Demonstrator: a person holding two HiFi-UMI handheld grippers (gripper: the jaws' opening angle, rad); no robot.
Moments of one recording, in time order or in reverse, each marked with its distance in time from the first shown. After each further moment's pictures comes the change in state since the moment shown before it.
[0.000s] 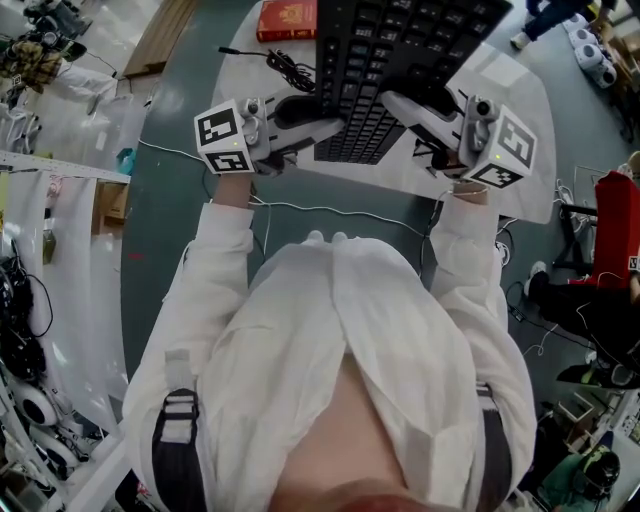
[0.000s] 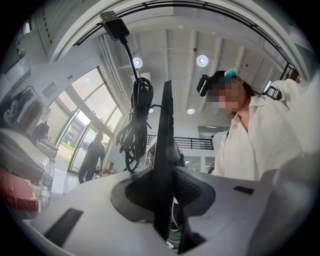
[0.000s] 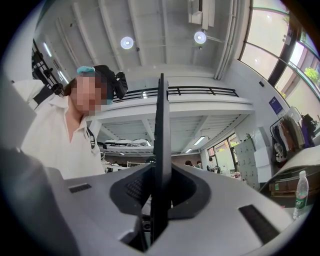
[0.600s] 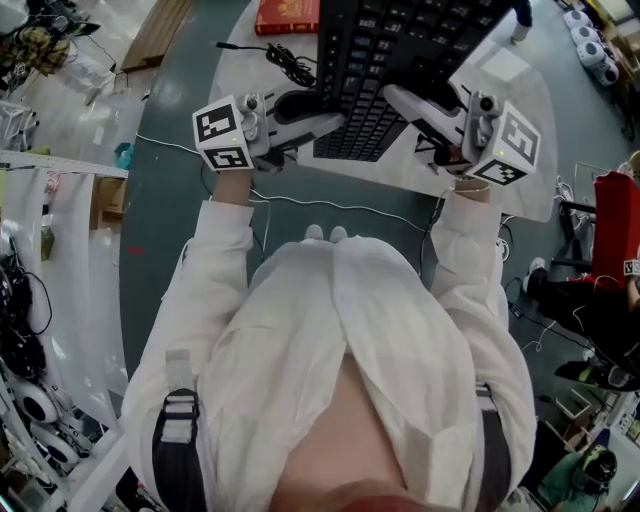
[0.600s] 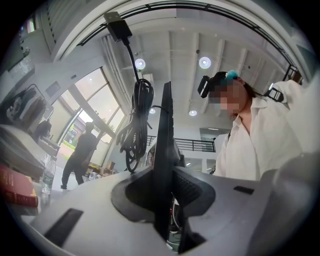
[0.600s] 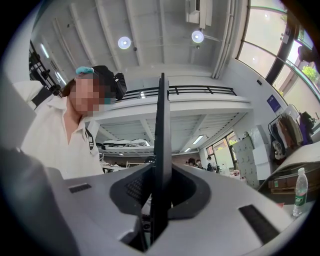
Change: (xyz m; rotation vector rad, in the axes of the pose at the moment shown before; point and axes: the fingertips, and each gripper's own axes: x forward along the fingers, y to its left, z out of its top) left arm -0.001 0.002 -0.004 -0.018 -0.014 0.016; right arm -0.002 -0.003 -0.003 0.019 0.003 -0.005
